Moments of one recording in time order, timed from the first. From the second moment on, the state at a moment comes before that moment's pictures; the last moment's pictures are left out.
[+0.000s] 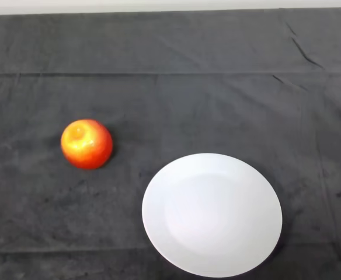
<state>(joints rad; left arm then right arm) -0.06 0.51 0.67 0.60 -0.06 -0.30 0.49 -0.78 -0.53 -0.72 1.22 0.70 0.62 0.63</state>
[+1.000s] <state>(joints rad) -0.01 0.45 0.51 0.17 -0.01 -0.02 0.53 -0.78 -0.53 -0.72 1.22 0.70 0.62 0.63</state>
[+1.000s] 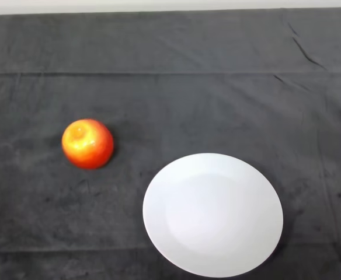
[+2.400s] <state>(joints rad) -0.04 0.39 0.07 0.00 0.14 0.21 0.49 -0.78 -0.53 -0.72 1.22 0.70 0.62 0.63</state>
